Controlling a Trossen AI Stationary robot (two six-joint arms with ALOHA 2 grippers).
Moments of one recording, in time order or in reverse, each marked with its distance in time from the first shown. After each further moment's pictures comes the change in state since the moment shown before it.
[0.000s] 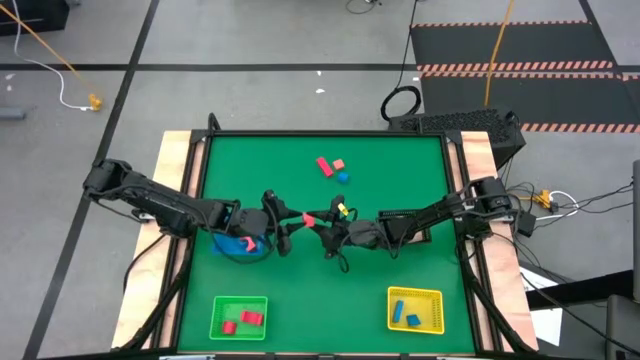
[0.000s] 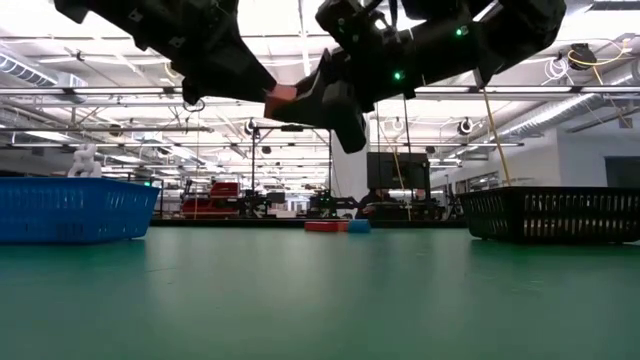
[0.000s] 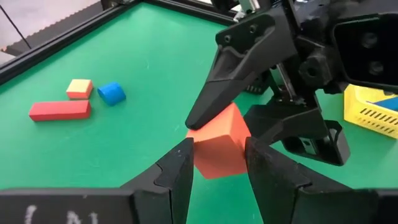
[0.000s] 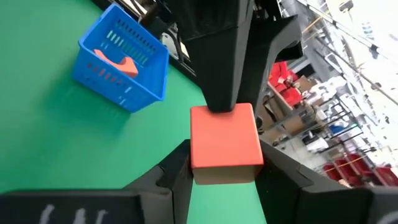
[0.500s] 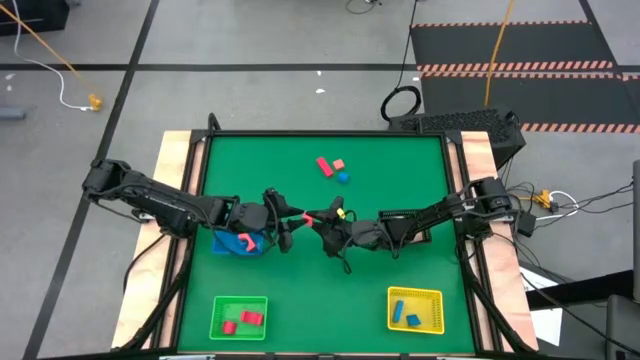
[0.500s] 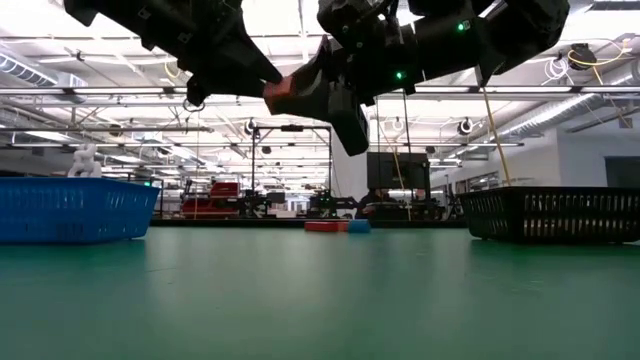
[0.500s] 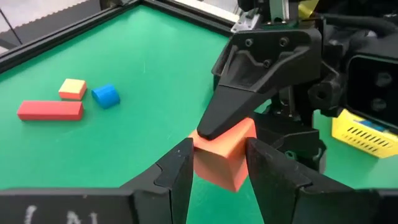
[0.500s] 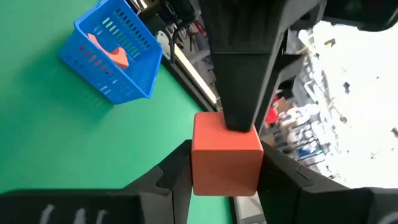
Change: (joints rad) left arm 0.030 -0.002 -0.001 0.045 0.049 -0.039; right arm 0.005 0.000 -0.003 0.069 0.010 -0.236
